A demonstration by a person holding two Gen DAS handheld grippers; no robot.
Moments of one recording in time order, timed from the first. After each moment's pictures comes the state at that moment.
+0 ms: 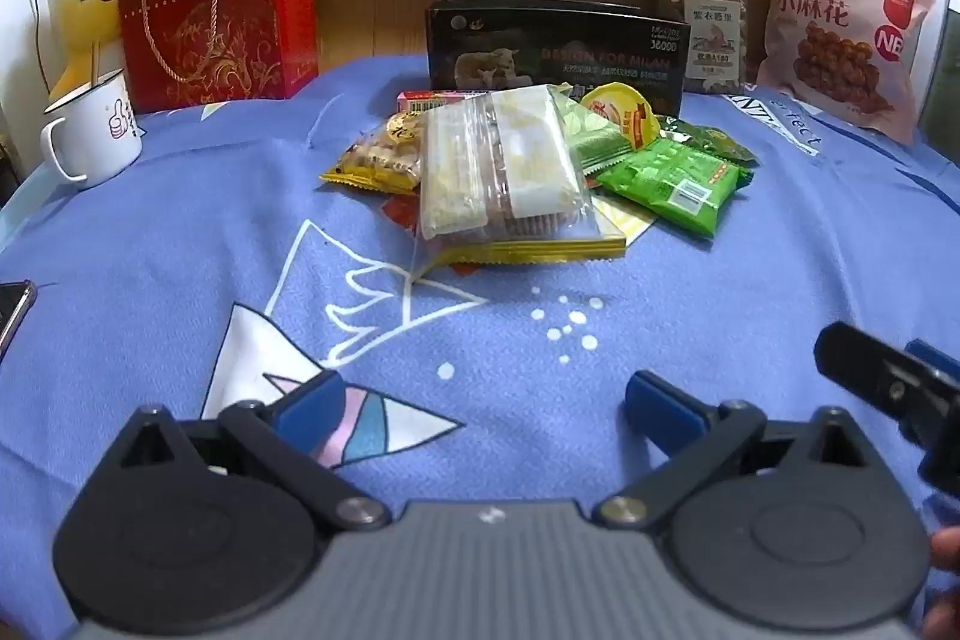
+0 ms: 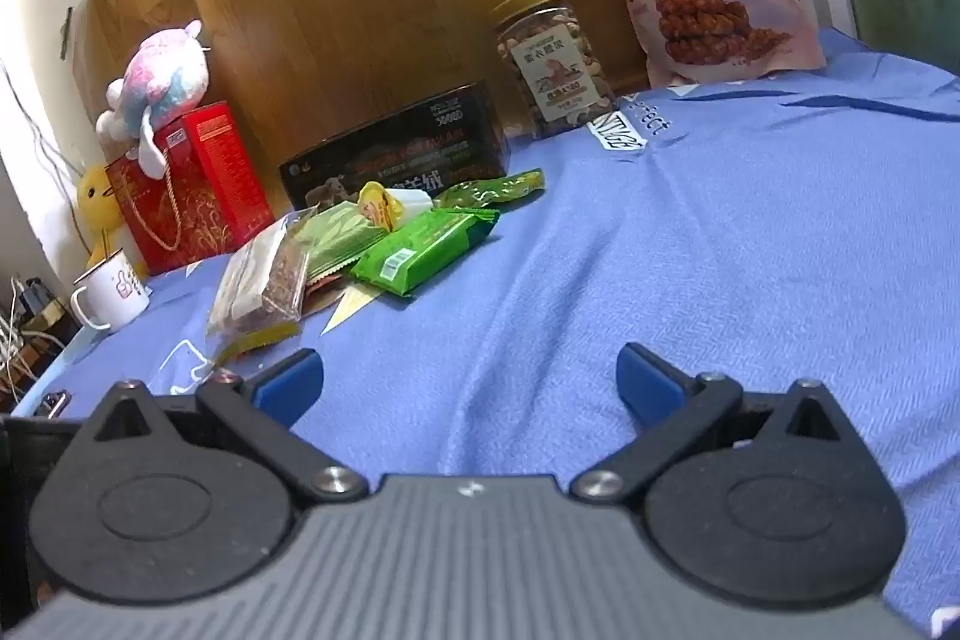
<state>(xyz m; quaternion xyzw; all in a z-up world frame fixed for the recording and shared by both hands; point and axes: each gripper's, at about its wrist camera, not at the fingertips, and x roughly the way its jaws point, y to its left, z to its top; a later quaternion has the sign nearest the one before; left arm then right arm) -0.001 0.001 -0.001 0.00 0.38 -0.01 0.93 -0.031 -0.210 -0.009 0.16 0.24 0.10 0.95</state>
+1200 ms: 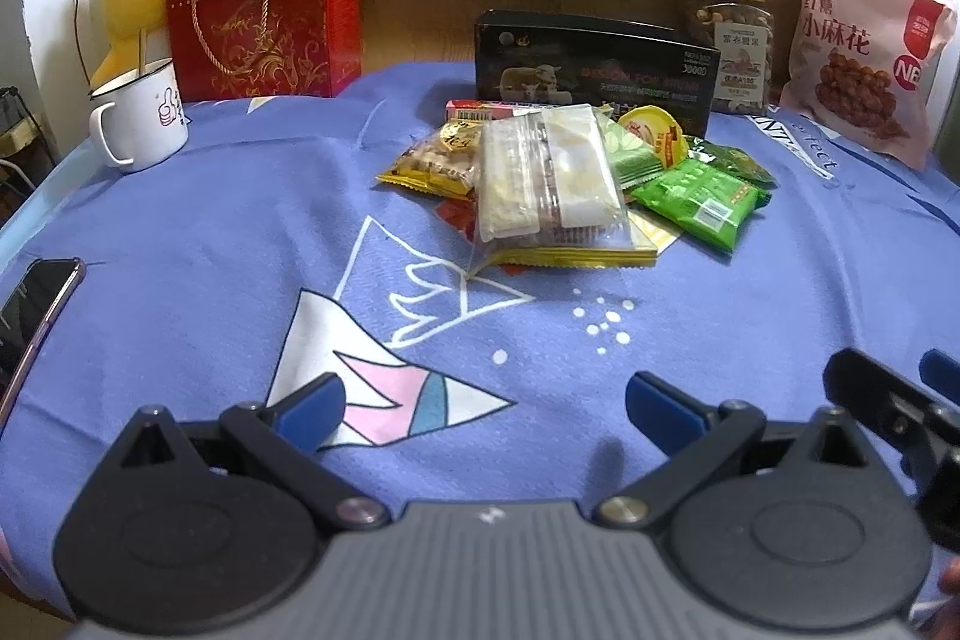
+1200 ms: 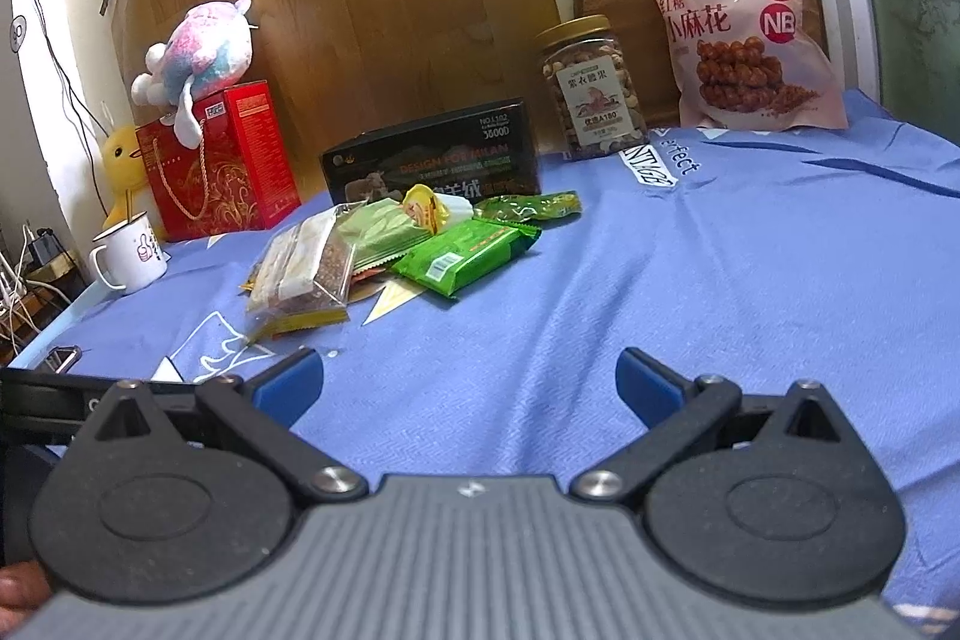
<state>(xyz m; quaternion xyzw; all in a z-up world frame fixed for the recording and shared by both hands) -0.018 0.015 0.017 -0.01 0.38 0.02 0.93 -0.047 -0.194 0.009 0.10 0.23 0.11 0.96</state>
